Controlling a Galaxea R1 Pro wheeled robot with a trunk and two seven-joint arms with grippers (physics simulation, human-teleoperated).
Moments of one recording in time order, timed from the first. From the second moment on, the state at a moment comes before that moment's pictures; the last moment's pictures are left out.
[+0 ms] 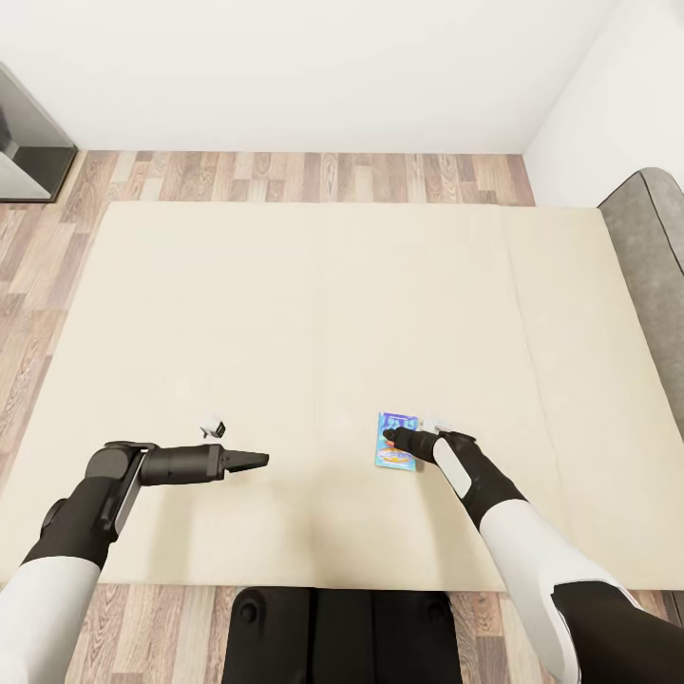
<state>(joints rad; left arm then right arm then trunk) -0.70 0.20 0.10 -1.04 -0.04 0.99 -1.57 -0.92 0.06 0.06 -0.56 -0.42 0.48 0.00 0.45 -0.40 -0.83</state>
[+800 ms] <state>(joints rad) -0.70 0.20 0.10 -1.04 -0.04 0.99 -1.57 -0.92 0.06 0.06 -0.56 -0.42 0.48 0.00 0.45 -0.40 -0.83</state>
